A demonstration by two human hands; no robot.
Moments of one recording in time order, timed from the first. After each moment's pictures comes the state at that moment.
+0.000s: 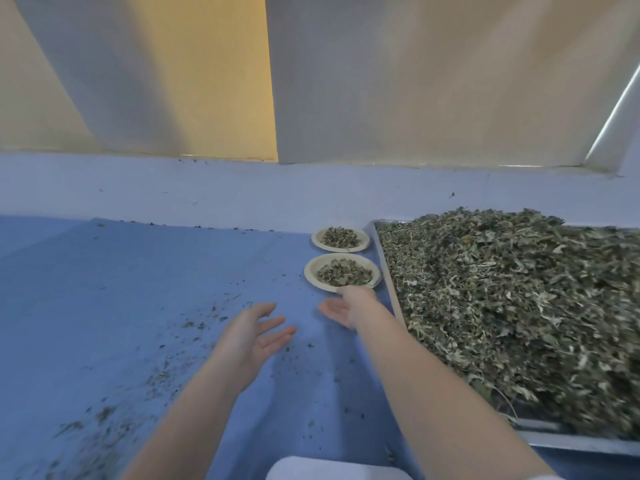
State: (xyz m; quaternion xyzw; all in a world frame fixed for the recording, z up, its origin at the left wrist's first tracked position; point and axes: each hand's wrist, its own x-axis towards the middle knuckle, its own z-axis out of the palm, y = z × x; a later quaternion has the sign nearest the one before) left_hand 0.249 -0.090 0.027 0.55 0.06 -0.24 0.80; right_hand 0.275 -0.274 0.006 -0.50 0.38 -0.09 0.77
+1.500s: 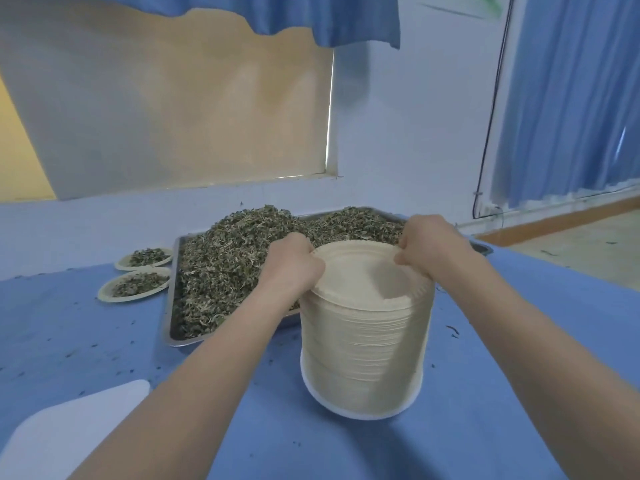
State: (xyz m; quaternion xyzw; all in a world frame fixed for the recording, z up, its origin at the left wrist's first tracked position) left_hand -0.061 -0.295 0.132 0.81 -0.45 -0.04 0.37; right_hand -0.215 -0.392 0.162 -0.86 0.49 -0.15 0.01
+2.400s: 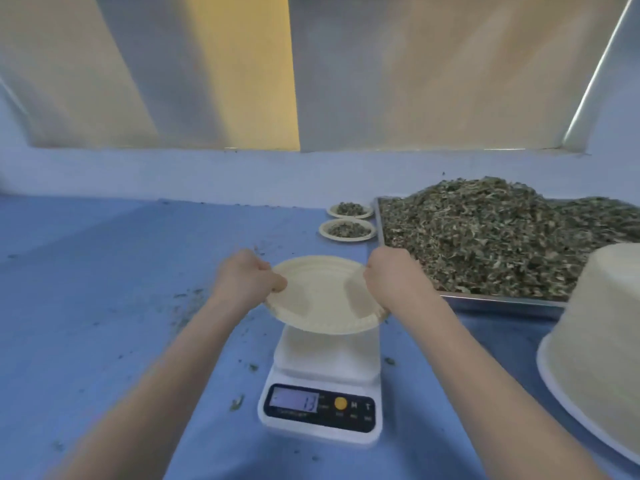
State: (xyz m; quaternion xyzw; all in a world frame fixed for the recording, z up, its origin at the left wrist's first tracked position) left_hand 0.088 -0.003 0.071 0.89 -0.10 0.00 0.44; right_hand 0.021 -0.185 0.076 -0.97 0.20 -0.10 0.12
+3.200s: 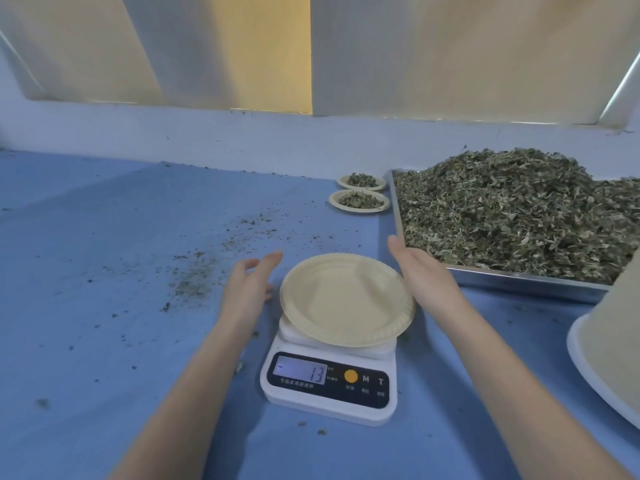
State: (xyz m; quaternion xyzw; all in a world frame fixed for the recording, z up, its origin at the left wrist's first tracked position) left_hand 0.089 0.003 -0.016 0.73 -0.01 -0.04 0.68; right_hand 0.017 -0.216 0.005 -0.86 0.23 -0.15 0.44
